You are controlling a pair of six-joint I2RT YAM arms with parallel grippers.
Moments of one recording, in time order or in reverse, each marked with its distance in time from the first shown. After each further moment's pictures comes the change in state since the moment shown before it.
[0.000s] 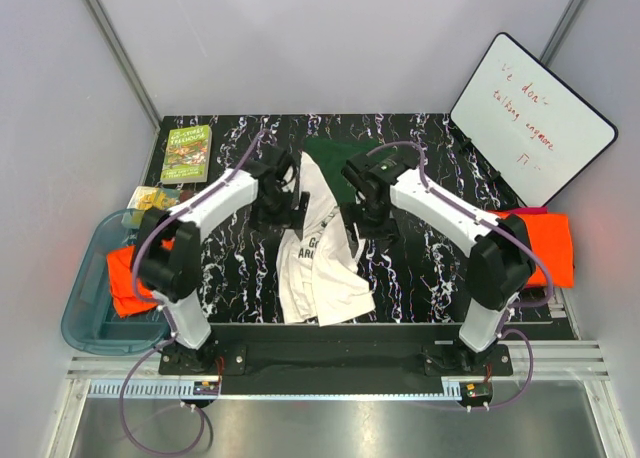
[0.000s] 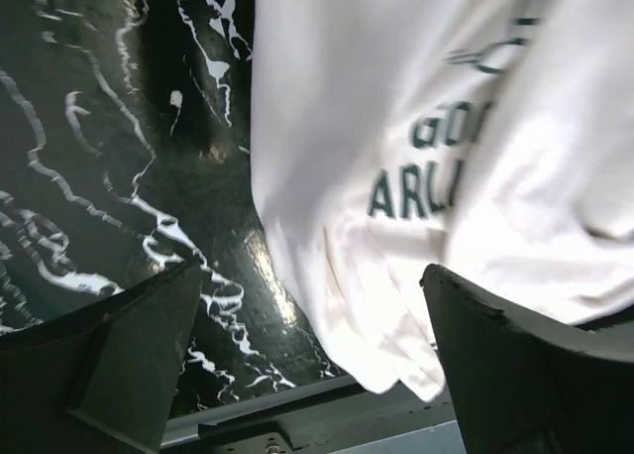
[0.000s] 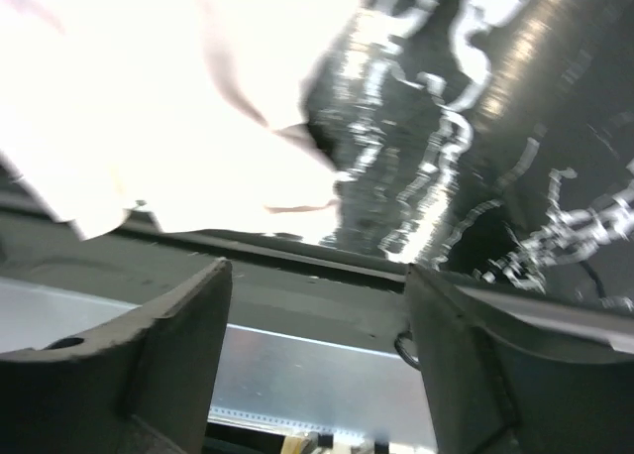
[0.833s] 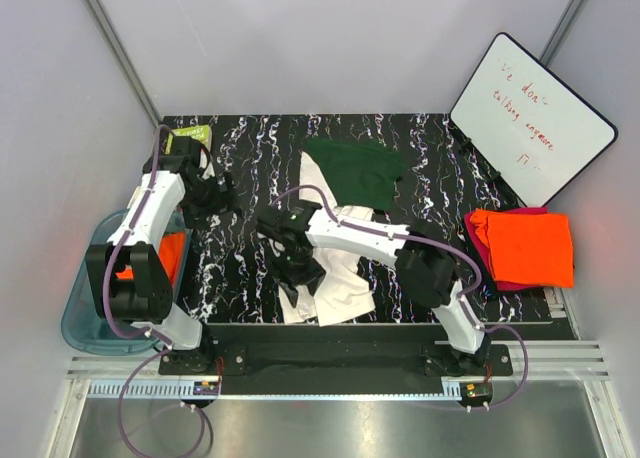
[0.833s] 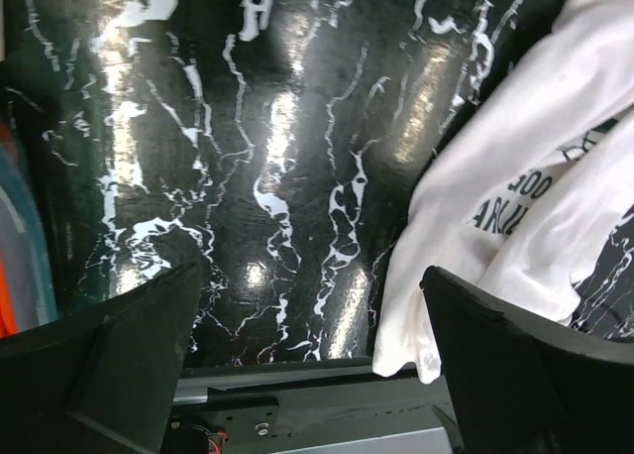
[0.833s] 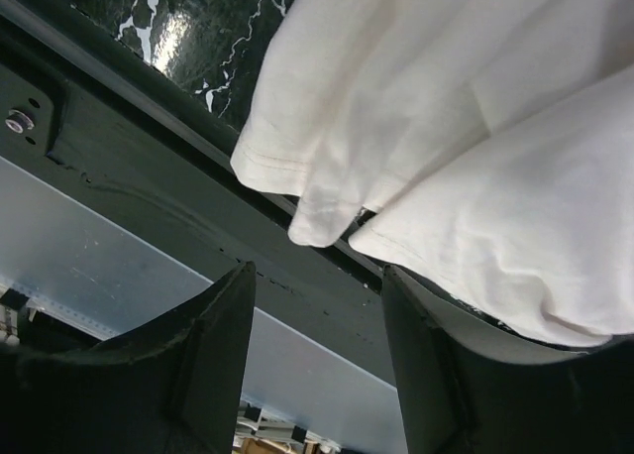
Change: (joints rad) left arm 0.453 -0.282 -0.078 -0.076 0.052 -0.014; right arm 0.391 0.337 0.279 0.089 -0.200 -0.083
